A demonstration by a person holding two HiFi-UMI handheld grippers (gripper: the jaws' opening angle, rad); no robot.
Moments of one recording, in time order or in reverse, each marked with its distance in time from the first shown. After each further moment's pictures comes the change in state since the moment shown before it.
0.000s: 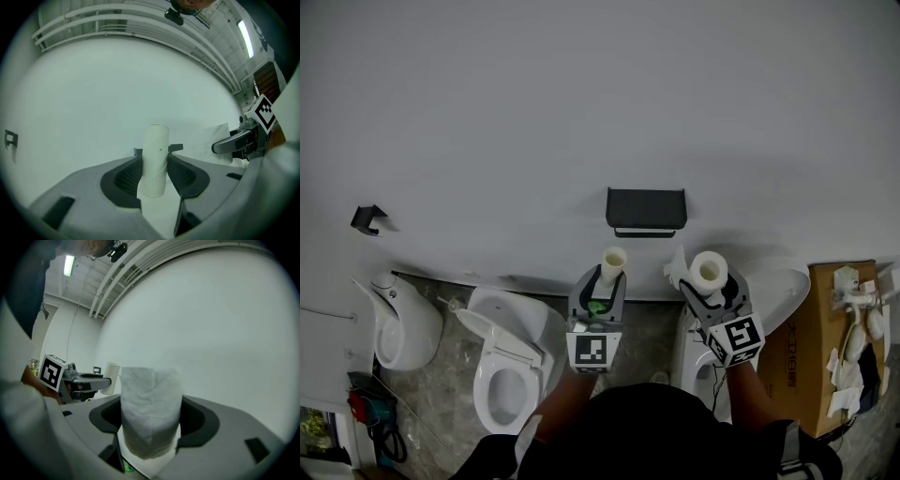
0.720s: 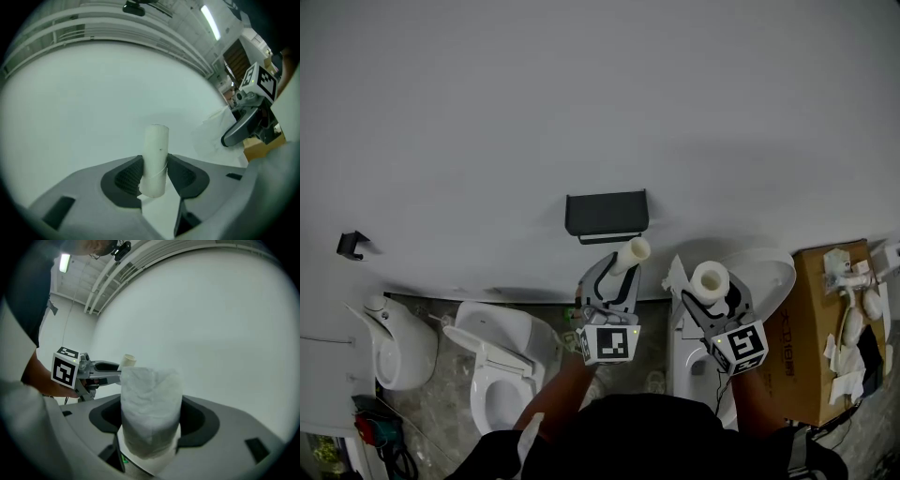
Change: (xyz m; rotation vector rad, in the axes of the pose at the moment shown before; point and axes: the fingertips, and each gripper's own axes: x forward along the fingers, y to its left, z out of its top) left arm 0.066 -0.091 0.018 0.289 0.001 -0.133; right arm -0.053 -0.051 -0.027 0.010 0.048 -0.066
